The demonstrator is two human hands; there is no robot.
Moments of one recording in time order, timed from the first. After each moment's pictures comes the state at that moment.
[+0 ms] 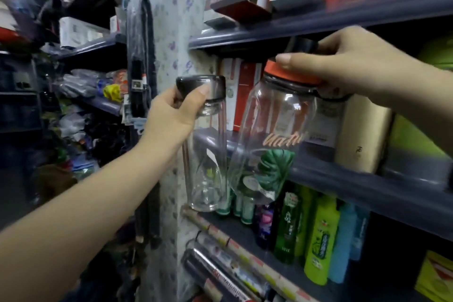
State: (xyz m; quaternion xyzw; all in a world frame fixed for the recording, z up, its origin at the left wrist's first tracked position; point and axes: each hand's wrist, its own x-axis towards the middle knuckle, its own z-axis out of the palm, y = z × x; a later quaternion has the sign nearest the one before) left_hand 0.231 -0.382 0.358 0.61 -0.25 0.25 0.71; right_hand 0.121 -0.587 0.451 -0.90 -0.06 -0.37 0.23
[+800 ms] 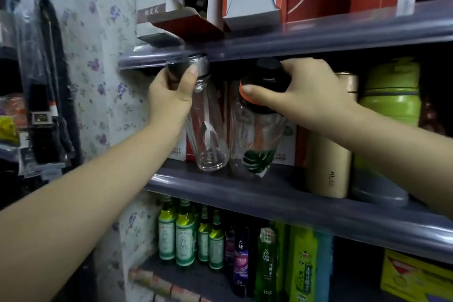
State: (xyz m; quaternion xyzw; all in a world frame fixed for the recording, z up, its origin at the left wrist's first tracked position) left_hand 0.359 -0.480 0.429 0.49 -0.37 0.23 0.75; right_hand 0.178 -0.601 0.454 -0.86 0.04 -0.51 0.05
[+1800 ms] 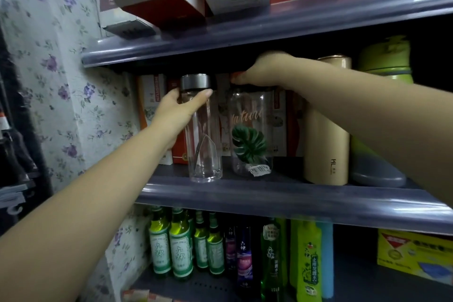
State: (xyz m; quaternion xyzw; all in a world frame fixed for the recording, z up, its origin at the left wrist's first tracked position) left_hand 0.417 -0.515 0.413 0.65 -0.40 0.05 0.64; right_hand 0.257 -0.626 0.494 -0.93 0.23 -0.30 0.04
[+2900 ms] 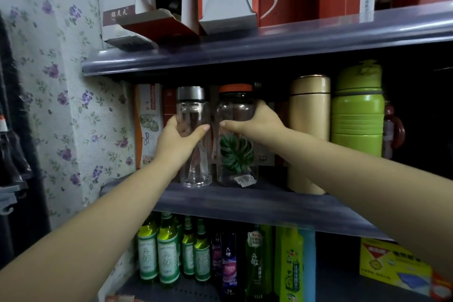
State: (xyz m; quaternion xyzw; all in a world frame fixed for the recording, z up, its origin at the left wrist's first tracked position) left_hand 0.394 -0.520 0.372 0.69 -0.35 0.10 0.62; right_hand 0.264 -0.650 0.413 -0.82 0.20 -0.40 0.35
